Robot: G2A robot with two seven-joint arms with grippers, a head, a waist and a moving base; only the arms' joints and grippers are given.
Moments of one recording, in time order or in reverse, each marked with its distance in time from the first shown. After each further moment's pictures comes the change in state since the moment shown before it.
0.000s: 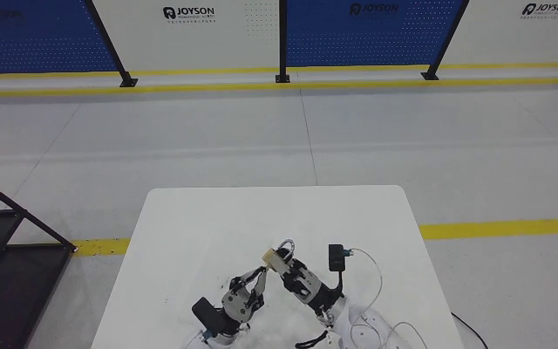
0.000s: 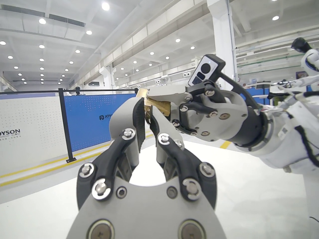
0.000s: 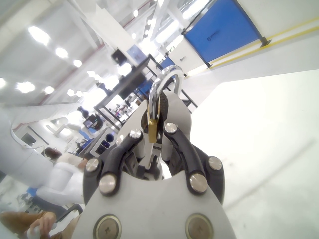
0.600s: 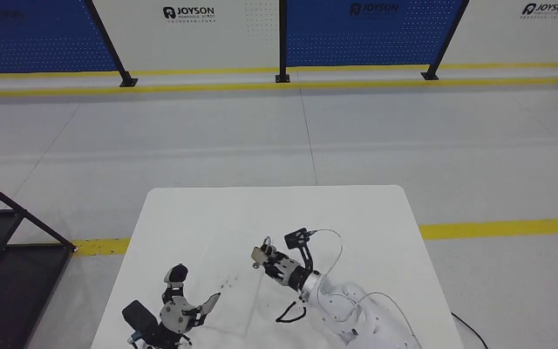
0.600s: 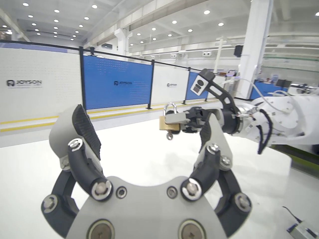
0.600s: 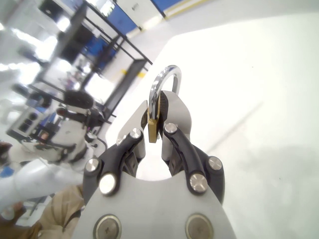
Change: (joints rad) left arm 0.335 0.102 -0.428 -0.199 -0.164 -0.209 -0.189; right arm 0.251 -0.054 -0.160 0.168 -0.072 0.467 0.331
